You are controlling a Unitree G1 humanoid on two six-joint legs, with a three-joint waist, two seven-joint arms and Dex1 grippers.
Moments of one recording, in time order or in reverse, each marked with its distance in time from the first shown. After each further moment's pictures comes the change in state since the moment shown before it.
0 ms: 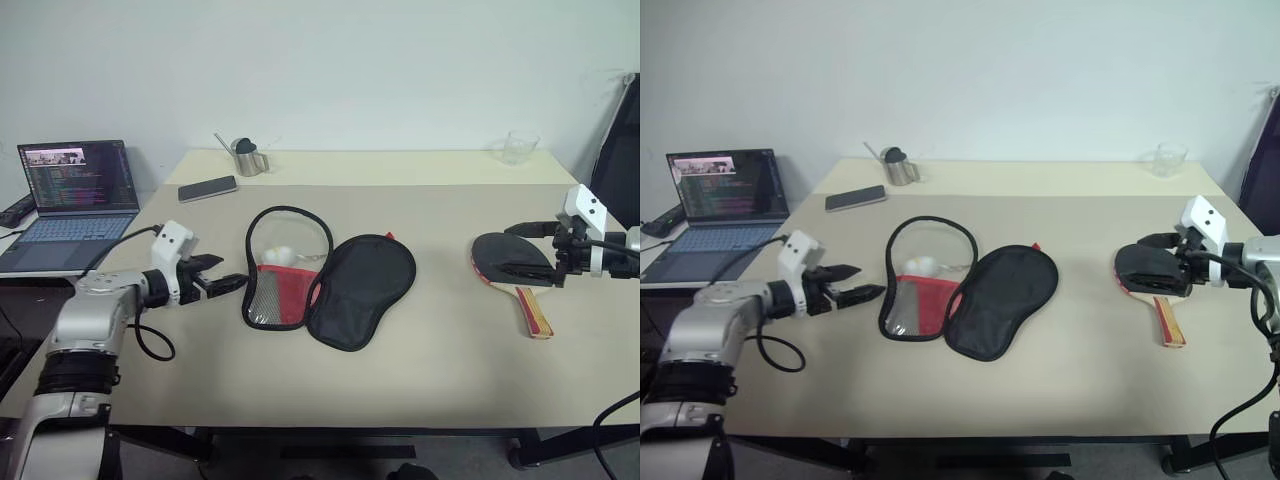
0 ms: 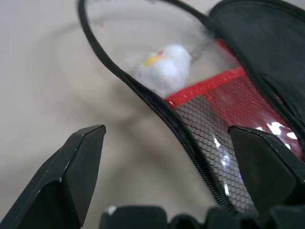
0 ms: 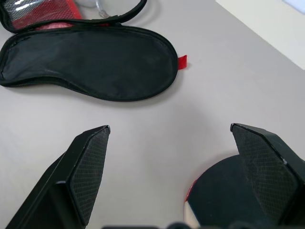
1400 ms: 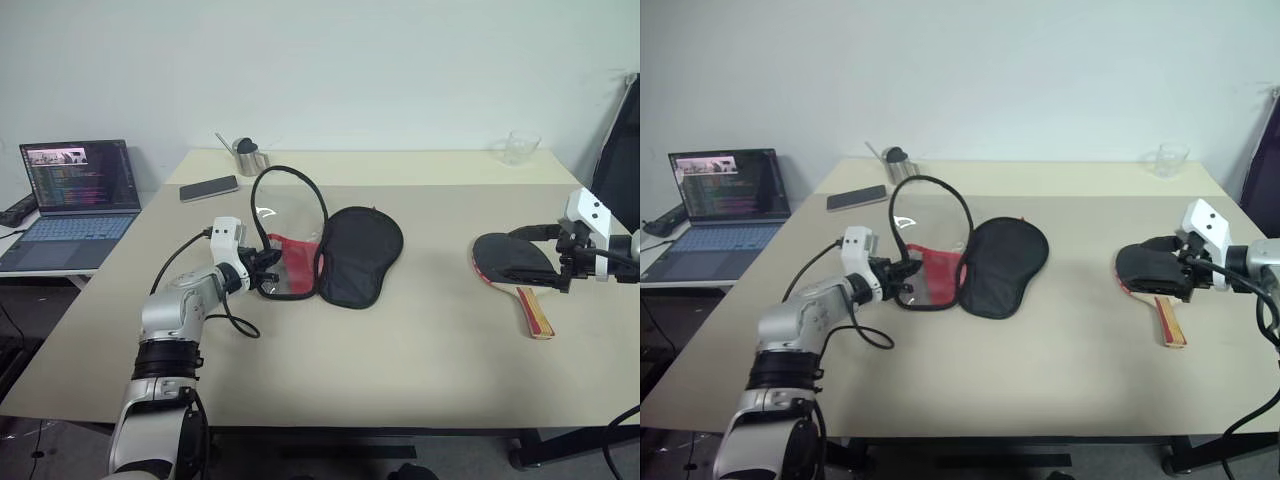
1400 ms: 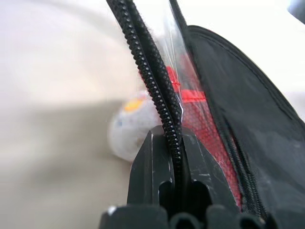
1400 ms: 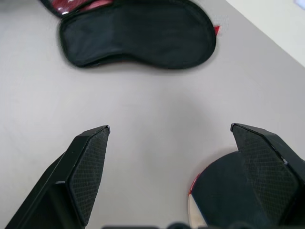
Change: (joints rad) left arm -0.156 -0.343 0.099 0.041 -0.035 0.098 0.494; right arm 0.063 -0.027 -0.026 -0.120 0.016 0.047 -0.021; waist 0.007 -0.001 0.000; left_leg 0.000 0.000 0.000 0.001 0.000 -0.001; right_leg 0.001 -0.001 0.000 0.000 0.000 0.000
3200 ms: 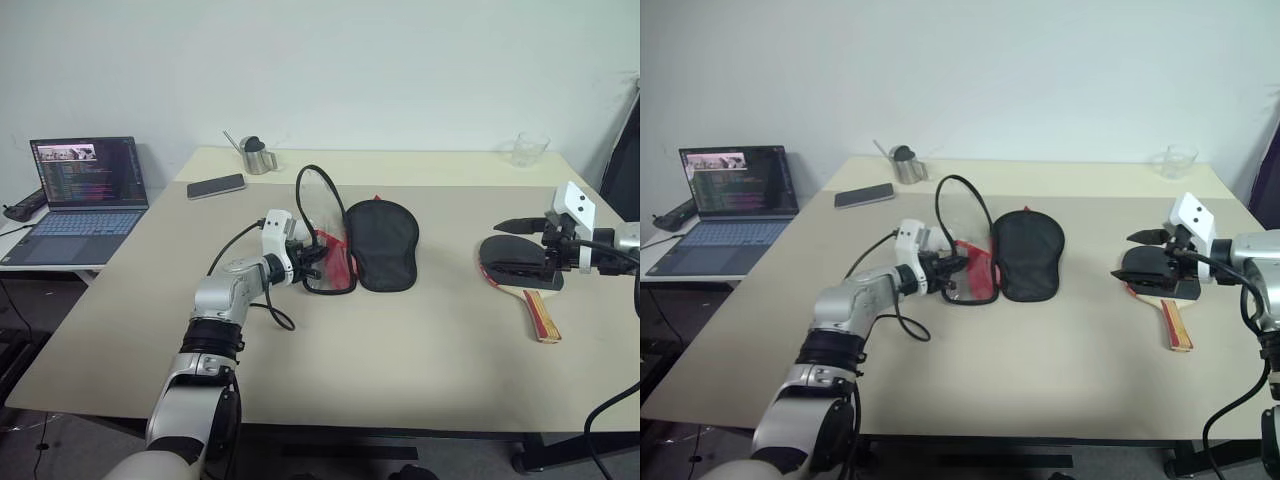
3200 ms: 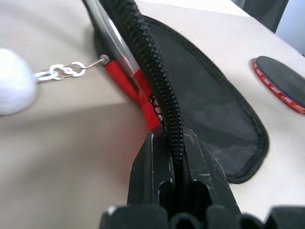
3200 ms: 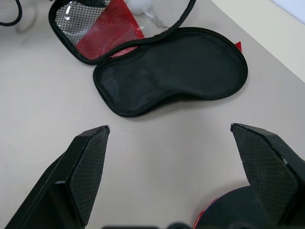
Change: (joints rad) left arm -0.103 -0.088 -0.124 0.090 0.026 0.000 -0.168; right arm -0.073 0.058 0.034 0.063 -0.022 -0.025 0.000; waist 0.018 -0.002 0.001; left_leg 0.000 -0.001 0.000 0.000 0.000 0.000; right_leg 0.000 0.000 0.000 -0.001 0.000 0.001
